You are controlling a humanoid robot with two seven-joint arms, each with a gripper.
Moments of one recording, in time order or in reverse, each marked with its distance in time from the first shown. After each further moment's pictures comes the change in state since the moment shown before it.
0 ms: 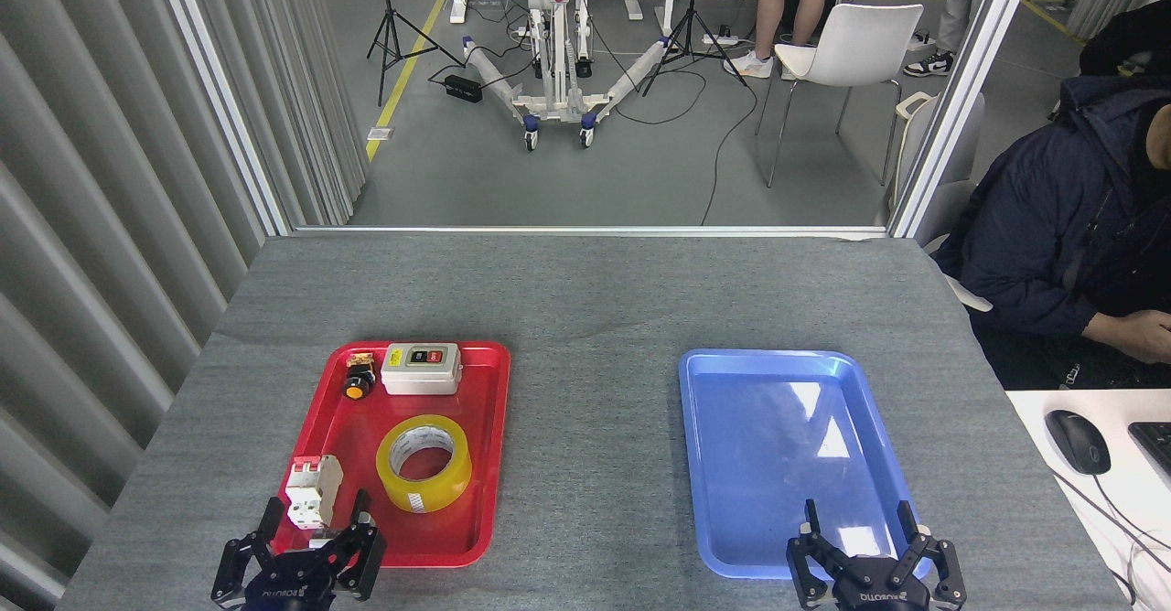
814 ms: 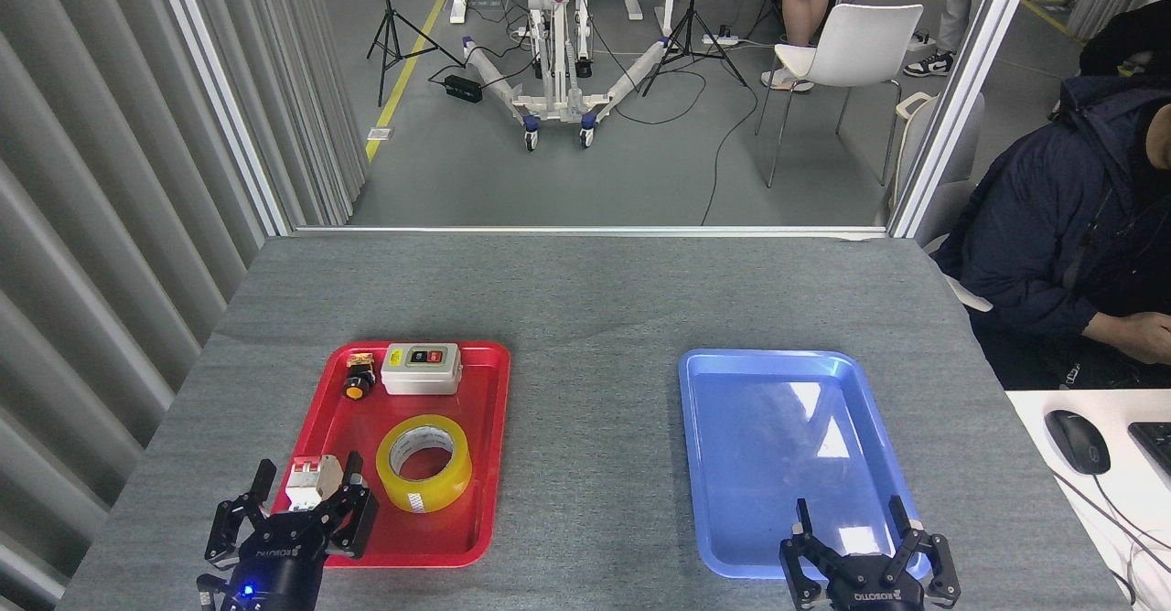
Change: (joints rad) left arm -0.084 0.015 0.009 0.022 0.004 0.003 -0.005; right arm 0.001 -0.028 0.040 -0.010 -0.002 0.005 -0.007
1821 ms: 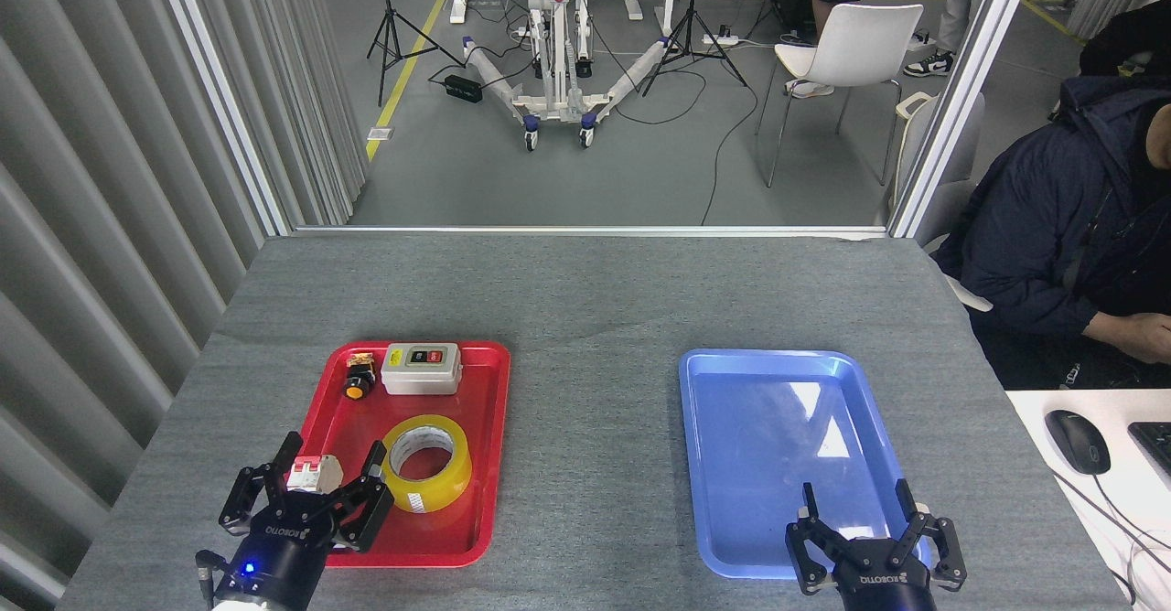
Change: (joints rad) left arm -0.046 0.051 -0.003 -0.002 -0.002 -0.199 -0.024; right arm -0.032 -0.013 -0.008 0.001 0.002 0.001 0.006
